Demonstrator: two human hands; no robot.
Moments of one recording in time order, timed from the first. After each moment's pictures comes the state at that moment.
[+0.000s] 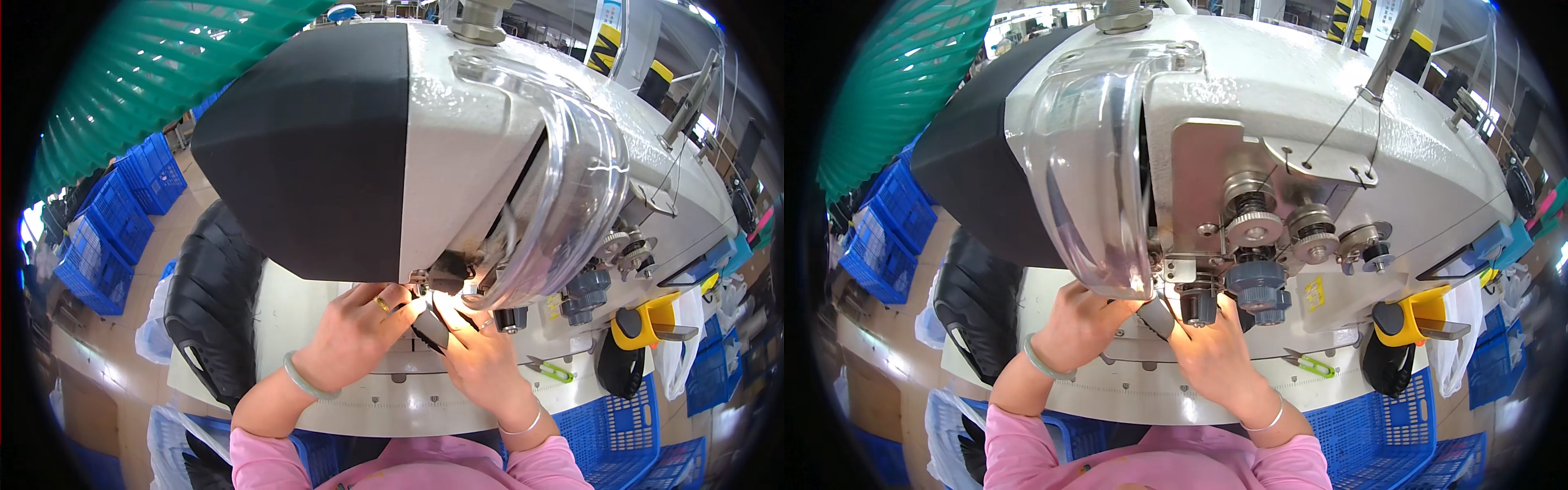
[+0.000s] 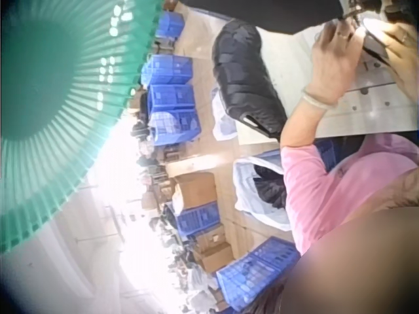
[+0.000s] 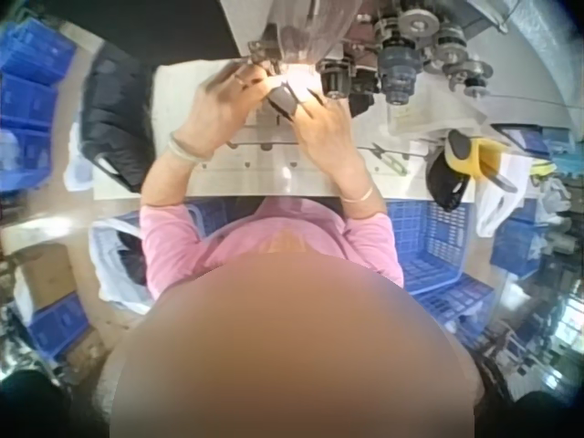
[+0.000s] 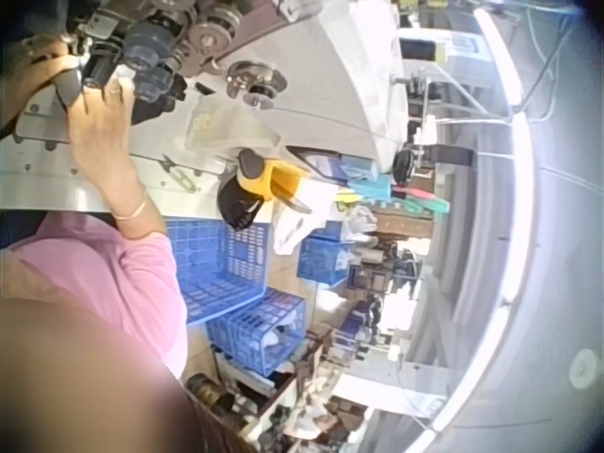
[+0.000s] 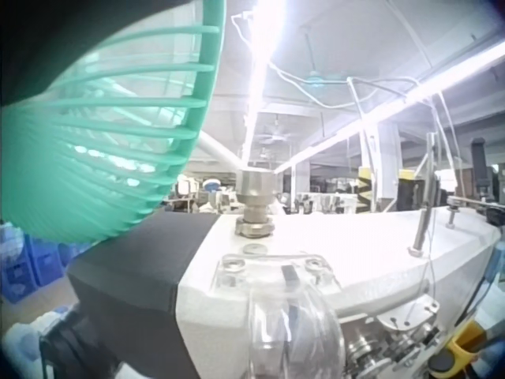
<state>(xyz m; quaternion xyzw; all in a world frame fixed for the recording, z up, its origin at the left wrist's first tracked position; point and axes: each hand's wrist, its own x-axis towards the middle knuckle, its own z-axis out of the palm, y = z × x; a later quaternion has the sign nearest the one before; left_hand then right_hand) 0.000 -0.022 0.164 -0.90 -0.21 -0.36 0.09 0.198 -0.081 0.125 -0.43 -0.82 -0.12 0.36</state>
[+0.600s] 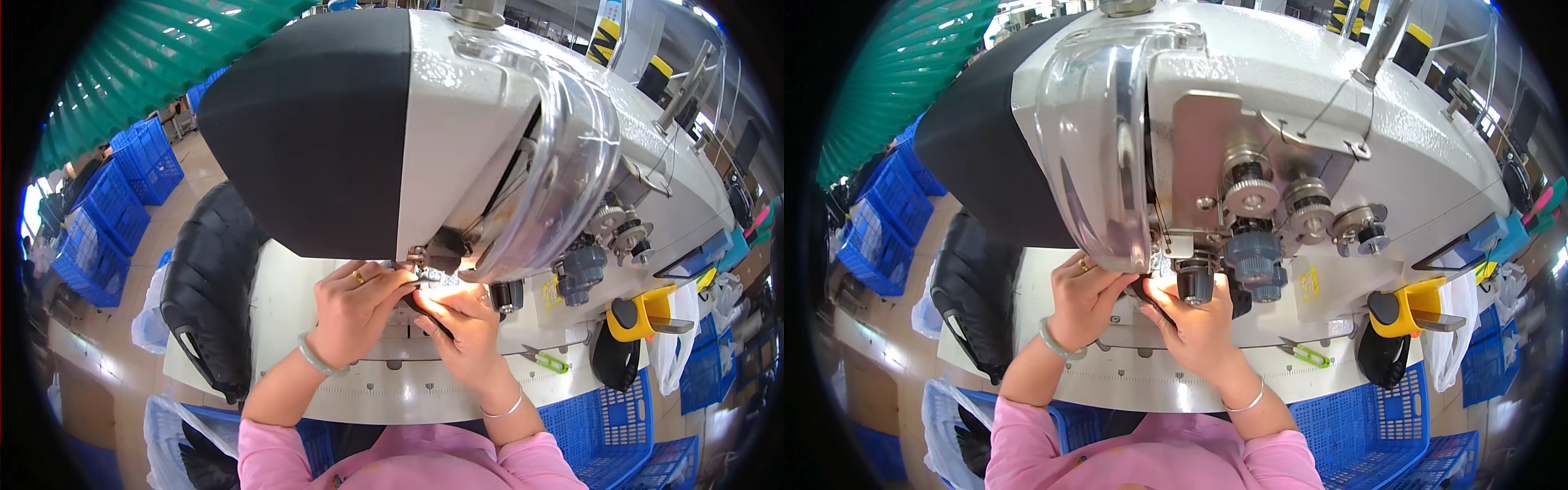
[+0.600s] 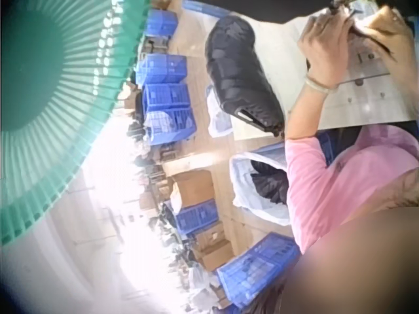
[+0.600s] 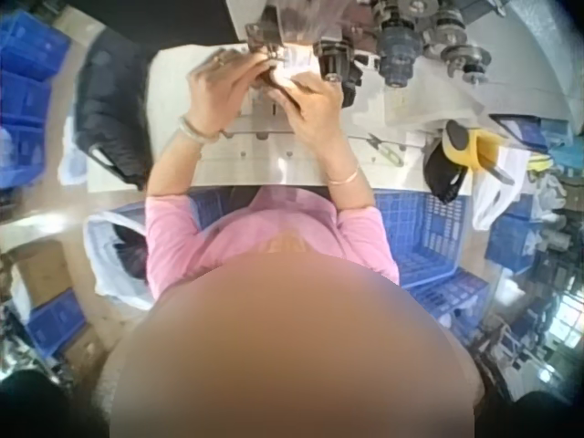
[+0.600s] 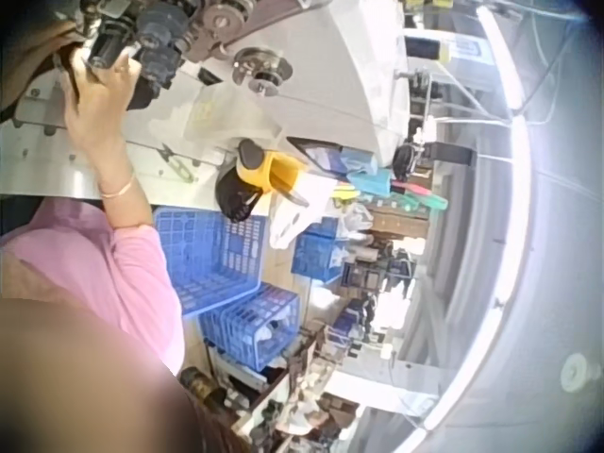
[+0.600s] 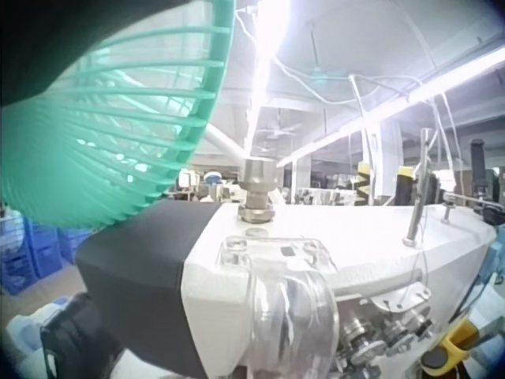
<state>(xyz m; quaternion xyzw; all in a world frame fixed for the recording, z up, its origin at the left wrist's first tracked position) 0.014 -0.016 0.144 -0.82 -0.27 -0.51 -0.01 0.187 -0.069 0.119 -0.44 -0.75 -0.02 0.49</state>
